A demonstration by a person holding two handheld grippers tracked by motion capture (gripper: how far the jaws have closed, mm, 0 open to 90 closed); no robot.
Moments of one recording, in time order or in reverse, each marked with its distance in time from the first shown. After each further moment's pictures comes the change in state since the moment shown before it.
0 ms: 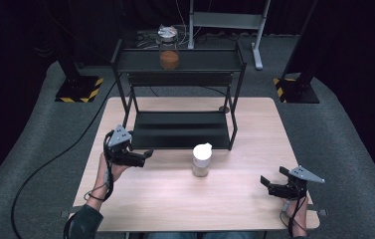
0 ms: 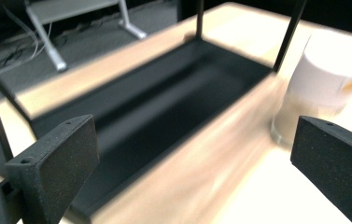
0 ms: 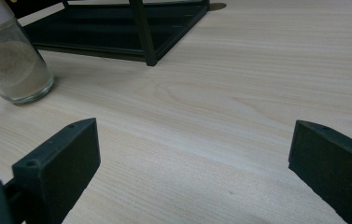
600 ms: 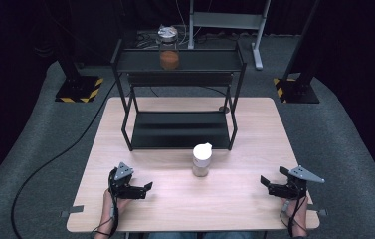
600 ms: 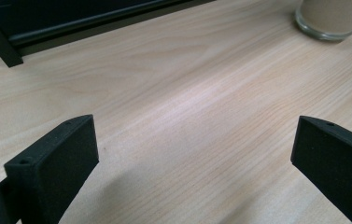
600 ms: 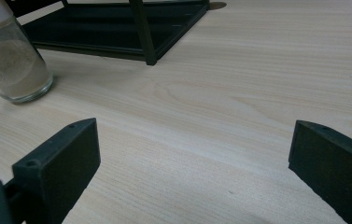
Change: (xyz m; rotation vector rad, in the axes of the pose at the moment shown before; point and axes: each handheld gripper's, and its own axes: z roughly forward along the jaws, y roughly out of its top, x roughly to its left) left arm -0.031 -0.083 0.018 0.133 0.038 -0.167; right arm 0.001 0.001 0.000 0.005 -0.003 -0.002
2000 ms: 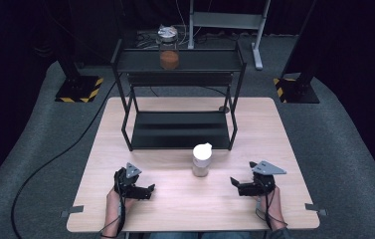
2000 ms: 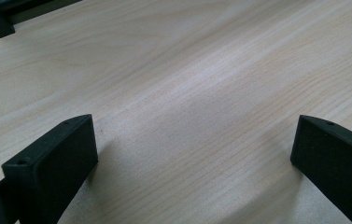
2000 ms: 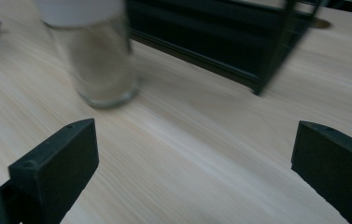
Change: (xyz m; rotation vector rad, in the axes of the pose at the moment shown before) left arm -0.023 0.024 0.018 0.151 0.095 0.032; right arm 0.073 0.043 0.056 0.075 0.139 -0.223
